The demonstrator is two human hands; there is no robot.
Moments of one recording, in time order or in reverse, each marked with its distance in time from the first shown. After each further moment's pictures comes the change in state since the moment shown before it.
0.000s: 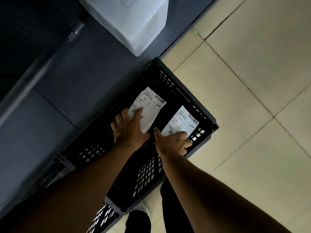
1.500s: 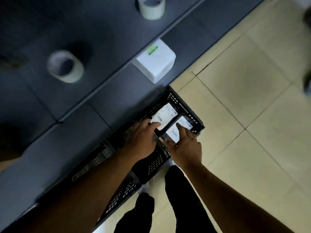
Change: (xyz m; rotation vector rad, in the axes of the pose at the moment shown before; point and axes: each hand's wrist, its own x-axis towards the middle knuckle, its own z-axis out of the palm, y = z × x) left_hand -0.216 -0.041 -0.204 -0.308 -0.051 0.302; right_hand -0.243 0.037 -0.160 -0.421 0.127 -0.863
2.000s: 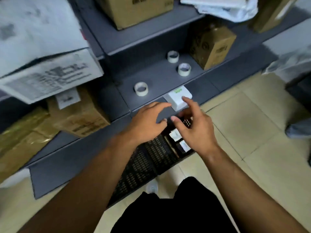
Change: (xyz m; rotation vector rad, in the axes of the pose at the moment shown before) left_hand -0.360 0.094 -0.204 -0.140 0.524 0.231; right_hand -0.291 -0.146 -0.214 0.338 0.293 -0.671
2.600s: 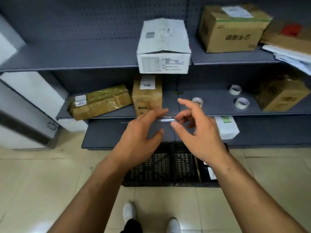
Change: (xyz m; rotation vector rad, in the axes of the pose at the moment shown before) left_hand -0.281 0.079 -0.065 -0.057 0.523 -0.250; right_hand -0.113 -0.151 -0.010 0.273 -0.431 -0.492
